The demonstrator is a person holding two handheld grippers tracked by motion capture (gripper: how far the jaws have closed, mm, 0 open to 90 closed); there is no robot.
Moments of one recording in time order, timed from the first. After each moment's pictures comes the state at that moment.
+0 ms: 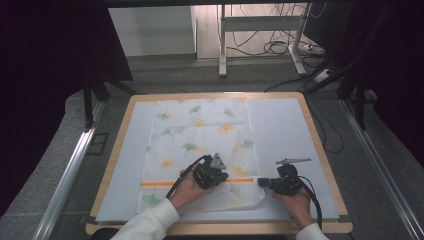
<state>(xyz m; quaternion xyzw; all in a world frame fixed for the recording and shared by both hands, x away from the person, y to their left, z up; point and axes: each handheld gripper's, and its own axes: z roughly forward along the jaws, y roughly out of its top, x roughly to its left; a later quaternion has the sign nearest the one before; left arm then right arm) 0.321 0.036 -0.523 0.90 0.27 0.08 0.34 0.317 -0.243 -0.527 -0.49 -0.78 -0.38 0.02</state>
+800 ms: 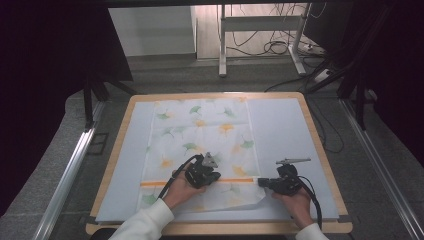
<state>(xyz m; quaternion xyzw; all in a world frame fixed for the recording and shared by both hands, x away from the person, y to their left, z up) 0.320 0.056 -0.524 0.89 0.29 0.08 0.34 0.317 -0.243 -0.527 -0.49 -0.79 -0.38 0.02</state>
